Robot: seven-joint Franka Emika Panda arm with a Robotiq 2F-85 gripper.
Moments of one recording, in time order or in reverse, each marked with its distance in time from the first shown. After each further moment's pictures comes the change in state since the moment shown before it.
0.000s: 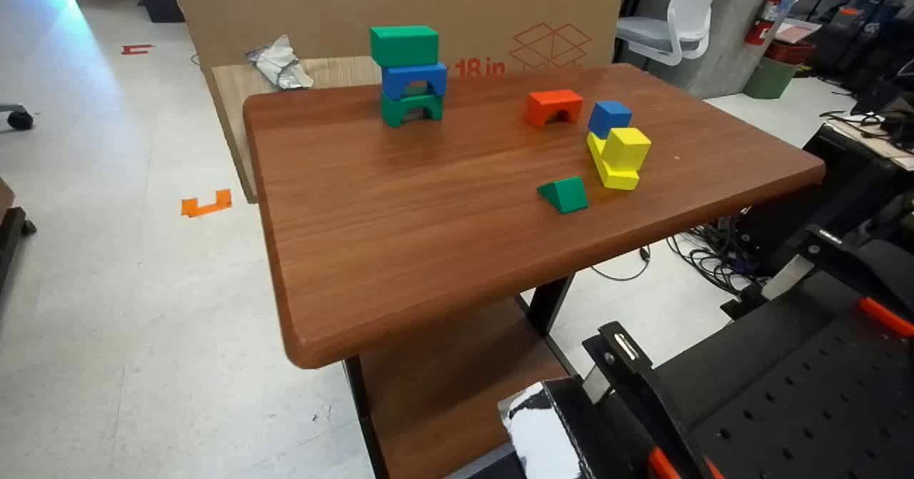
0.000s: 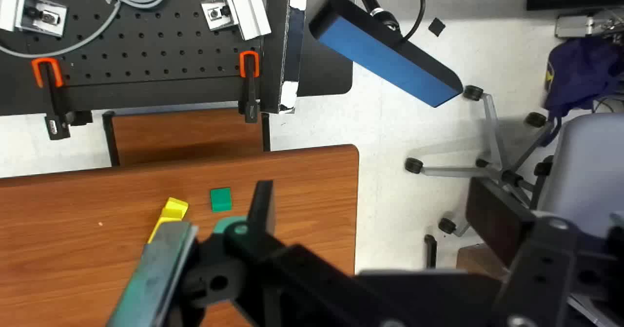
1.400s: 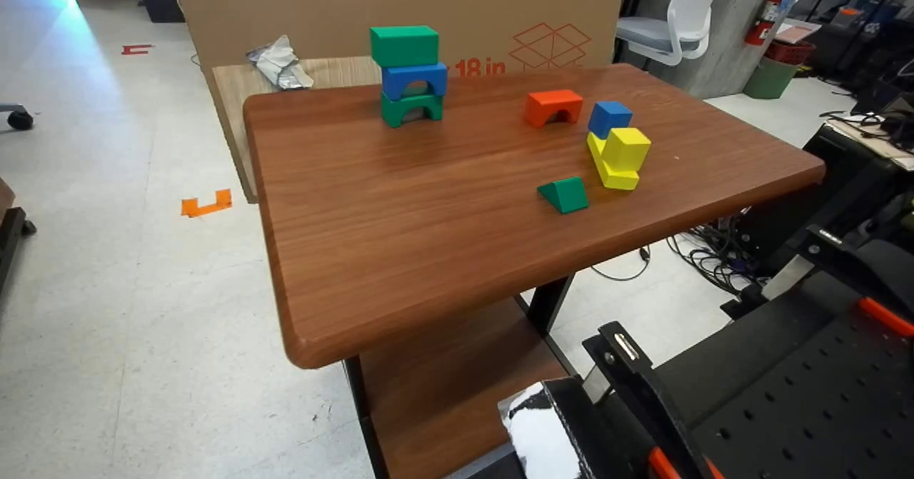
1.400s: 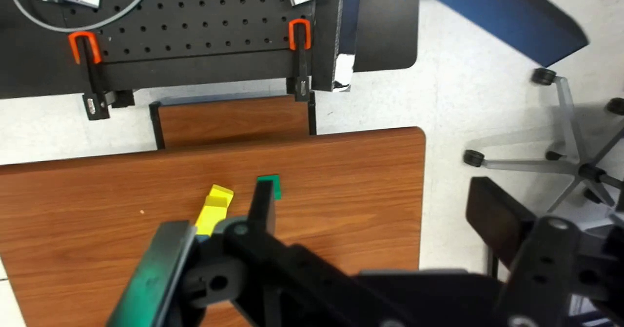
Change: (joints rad) arm -0.058 0.144 0.056 -0.065 -0.075 0.195 -0.002
